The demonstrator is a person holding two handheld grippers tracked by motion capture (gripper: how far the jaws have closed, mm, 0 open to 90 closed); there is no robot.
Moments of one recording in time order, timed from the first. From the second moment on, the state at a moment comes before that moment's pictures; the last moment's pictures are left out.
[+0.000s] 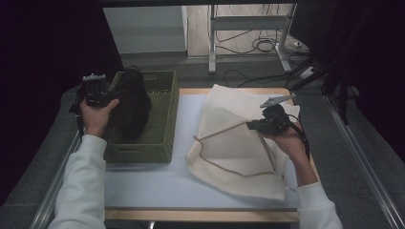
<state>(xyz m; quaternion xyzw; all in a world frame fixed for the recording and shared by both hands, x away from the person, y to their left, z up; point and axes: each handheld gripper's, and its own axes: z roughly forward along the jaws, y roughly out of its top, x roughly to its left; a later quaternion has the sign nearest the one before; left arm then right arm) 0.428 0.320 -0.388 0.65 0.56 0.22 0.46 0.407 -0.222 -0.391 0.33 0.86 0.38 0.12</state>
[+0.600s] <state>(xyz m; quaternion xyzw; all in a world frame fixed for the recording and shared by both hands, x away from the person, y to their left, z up) 0.417 0.318 -0.372 0.63 0.54 0.20 0.52 0.407 -0.224 -0.391 0.33 0.86 0.38 0.12</state>
